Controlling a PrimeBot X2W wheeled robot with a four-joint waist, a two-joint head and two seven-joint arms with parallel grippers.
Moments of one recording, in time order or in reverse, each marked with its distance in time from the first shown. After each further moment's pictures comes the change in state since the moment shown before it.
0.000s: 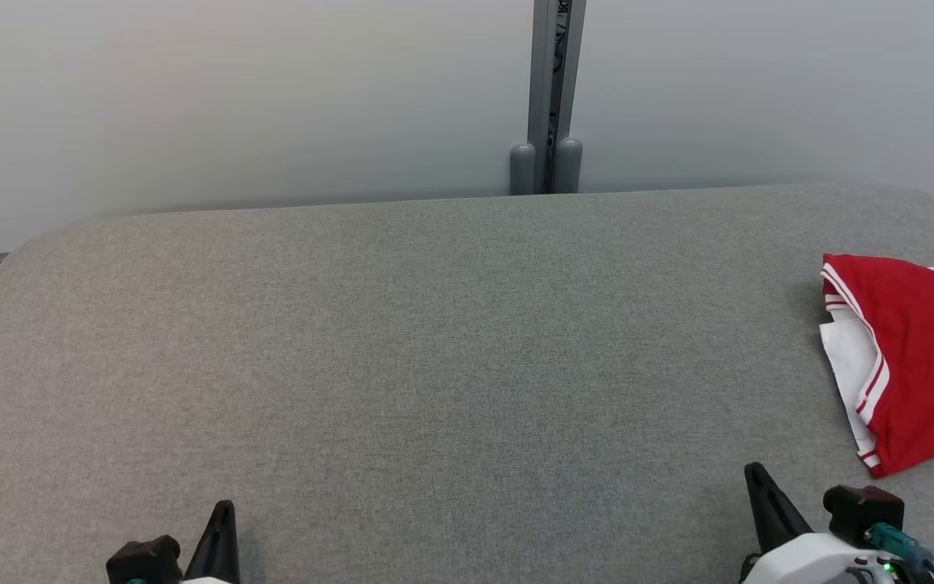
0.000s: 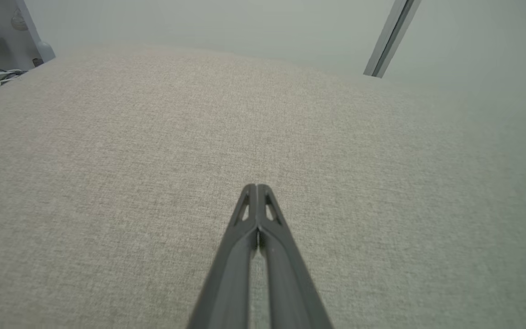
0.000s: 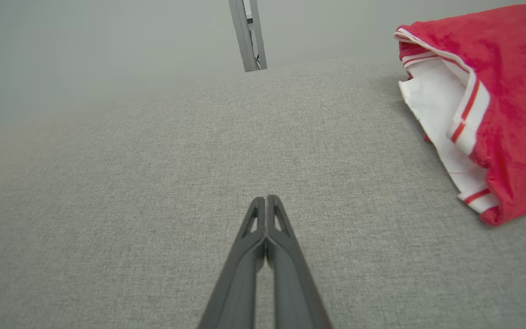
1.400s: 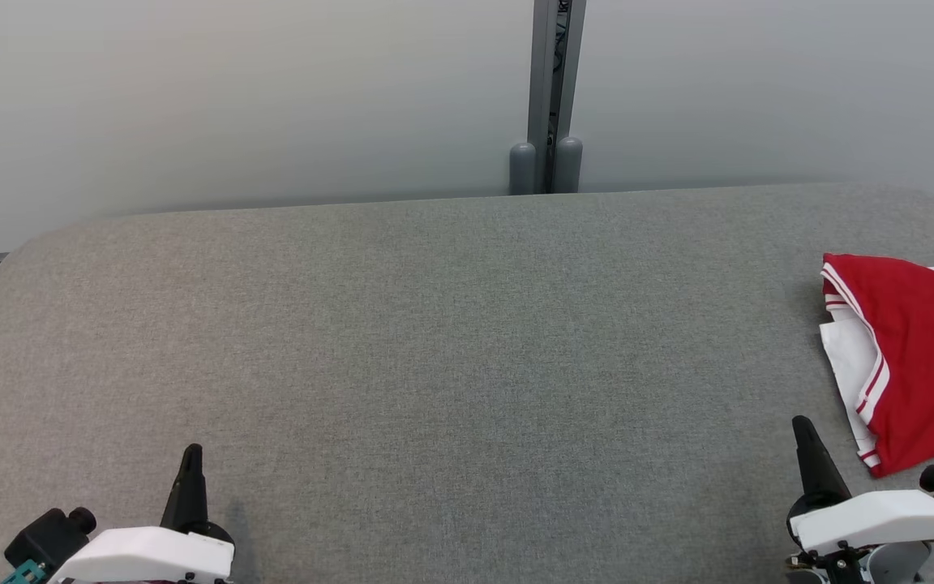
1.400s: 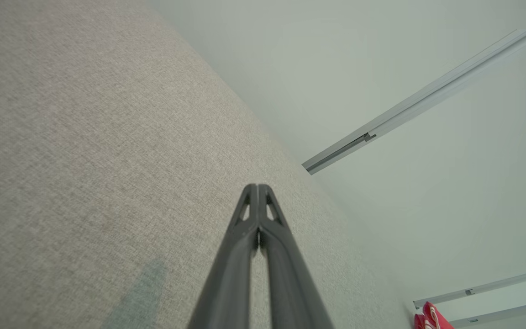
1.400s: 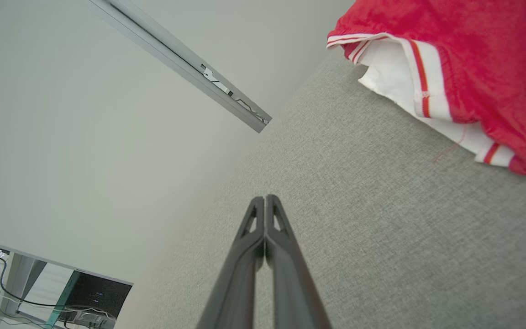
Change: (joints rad) left arm -0.042 0.008 0.051 -0.139 -0.671 -0.066 0.158; right arm 0.000 -0.006 -0.079 -0.175 0.681 0.000 0.161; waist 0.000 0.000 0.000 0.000
